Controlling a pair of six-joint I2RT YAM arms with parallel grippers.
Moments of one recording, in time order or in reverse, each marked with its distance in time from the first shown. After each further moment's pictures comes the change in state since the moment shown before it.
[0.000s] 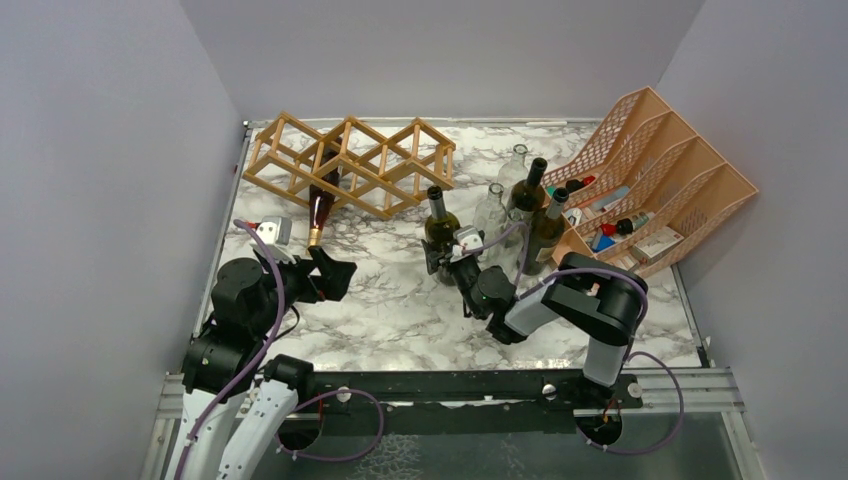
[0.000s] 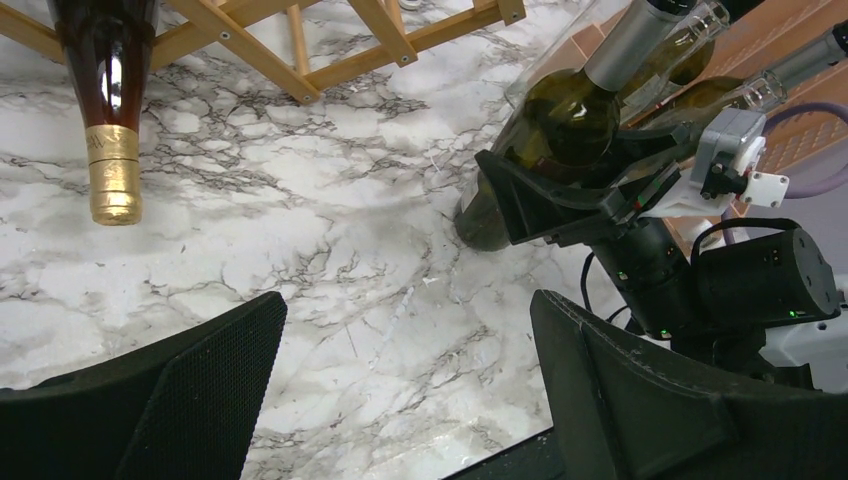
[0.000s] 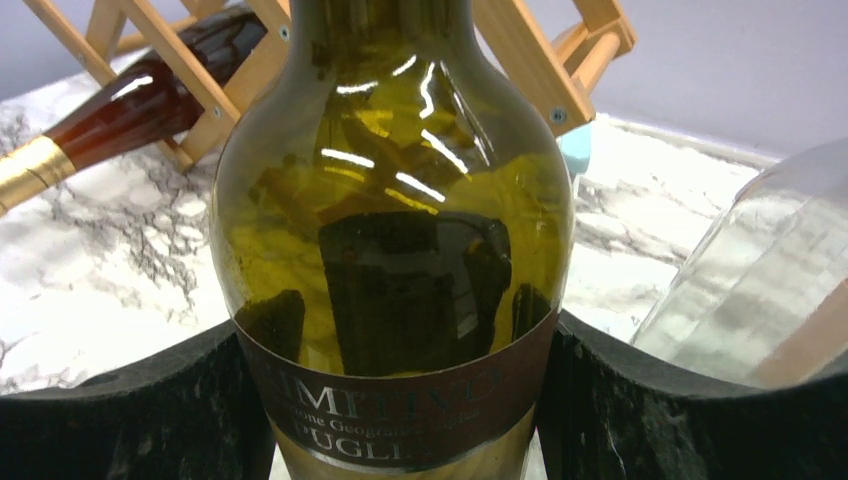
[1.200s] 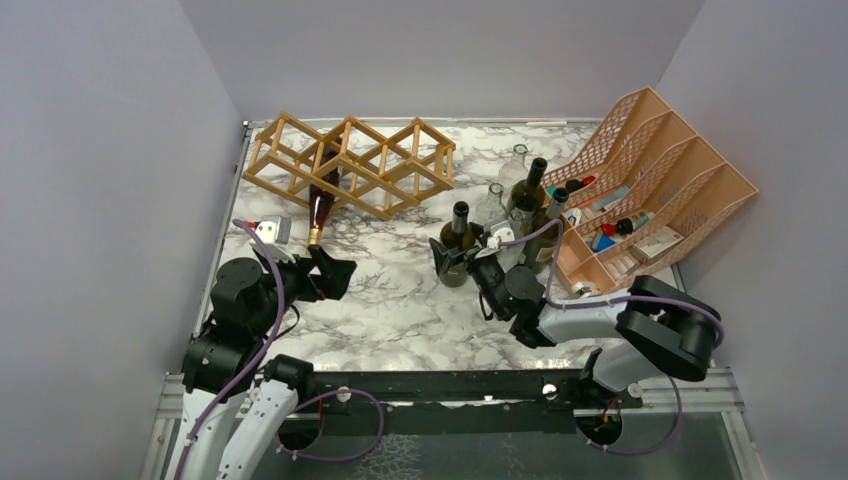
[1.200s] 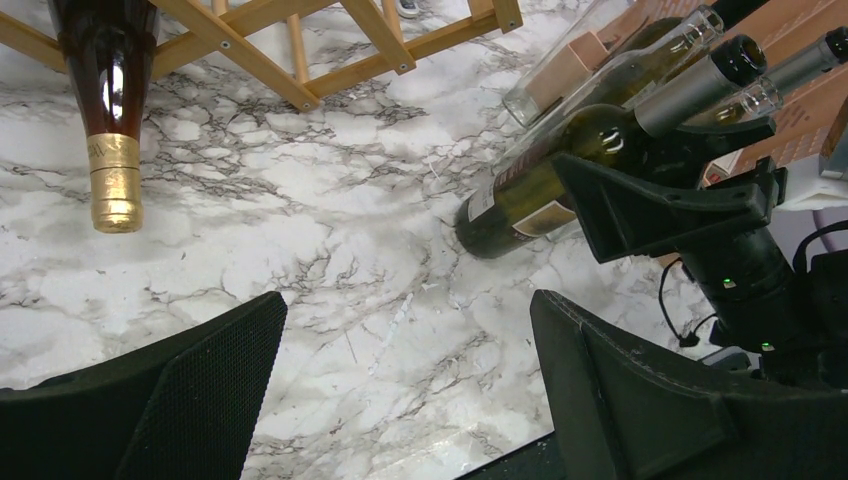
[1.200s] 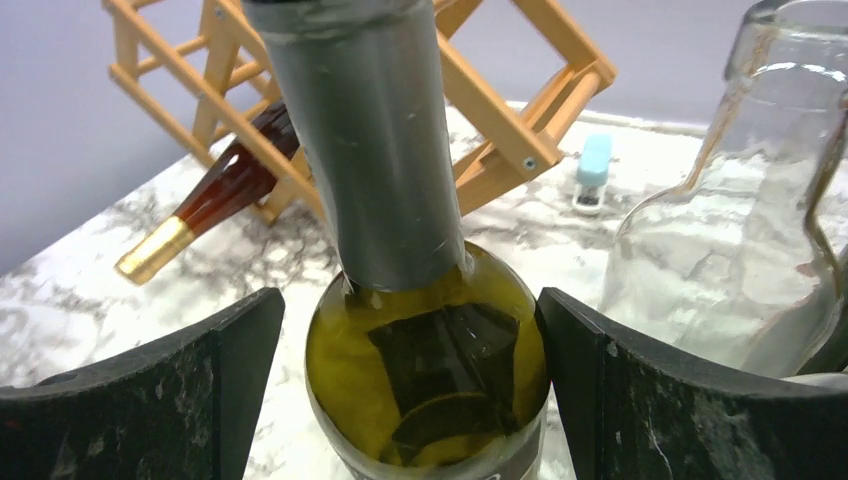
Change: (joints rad) left arm 0.000 0.002 0.000 0.014 -0.003 0.000; right arm -0.003 -0.307 -0.095 -0.179 -0.024 0.181
